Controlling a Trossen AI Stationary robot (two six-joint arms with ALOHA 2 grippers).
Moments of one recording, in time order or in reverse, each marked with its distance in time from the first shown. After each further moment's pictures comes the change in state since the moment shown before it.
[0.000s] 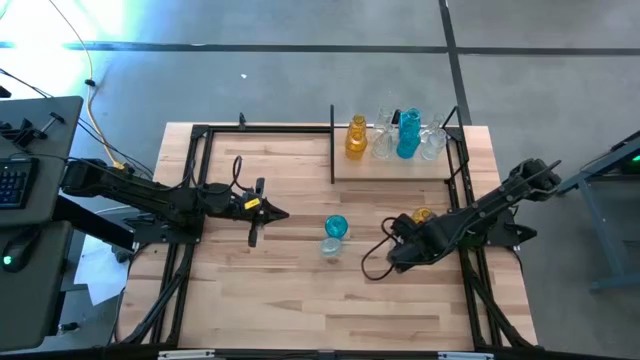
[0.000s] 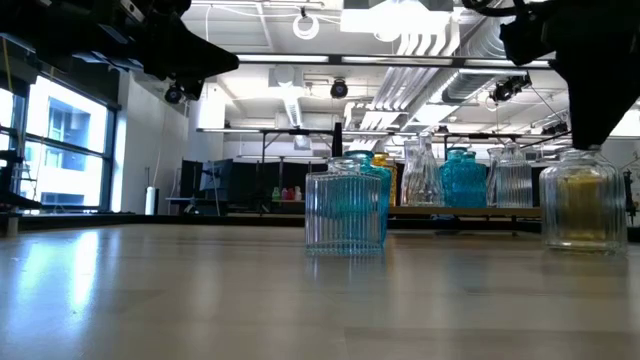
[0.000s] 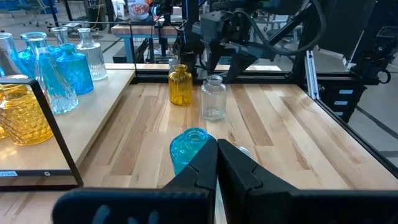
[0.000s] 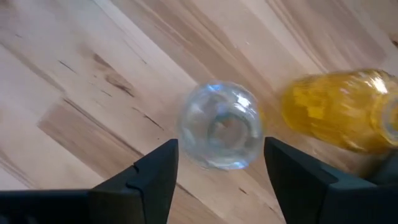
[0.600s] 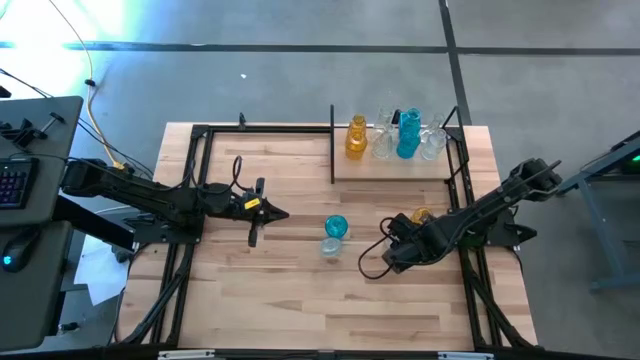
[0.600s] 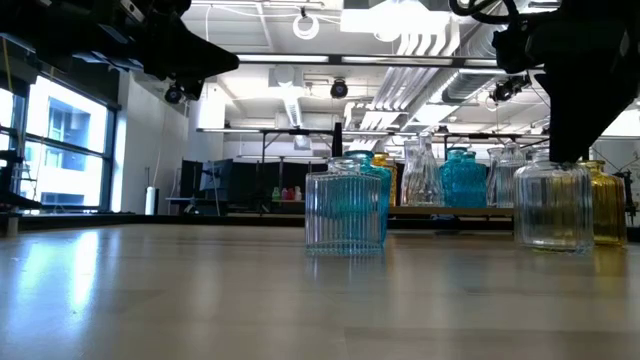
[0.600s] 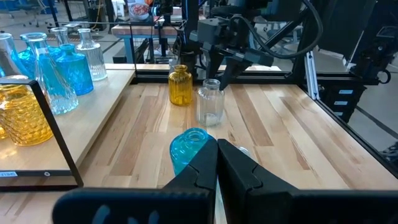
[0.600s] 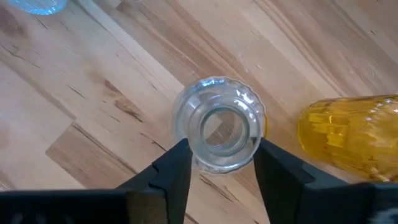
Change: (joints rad) left arm 0.000 0.000 0.000 0.000 0.000 0.001; right arm -0.013 -0.004 -0.069 0.132 0.065 -0.008
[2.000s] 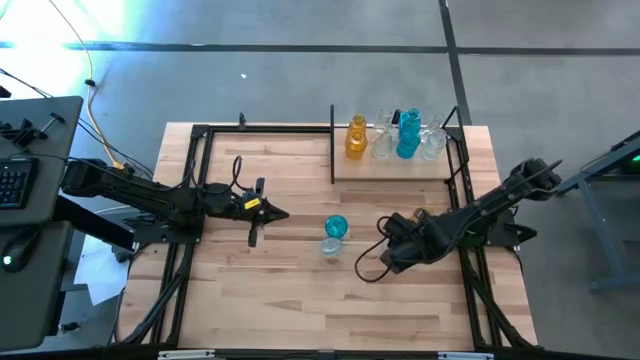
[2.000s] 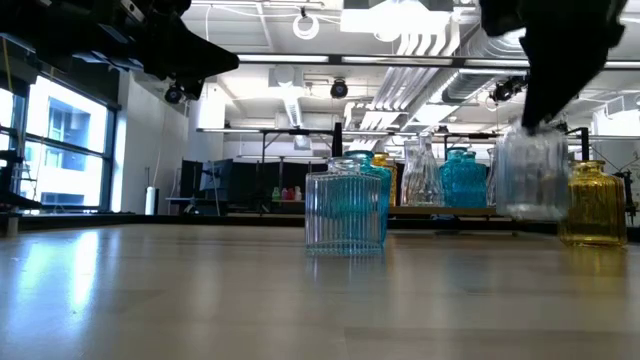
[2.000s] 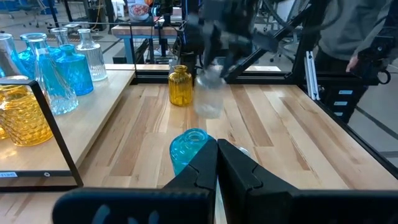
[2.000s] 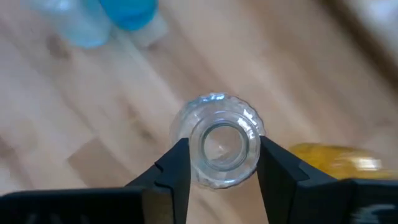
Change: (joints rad) left arm 0.000 0.000 0.000 0.002 0.000 0.000; right arm -0.004 -0.003 0.109 -0.071 0.106 -0.151
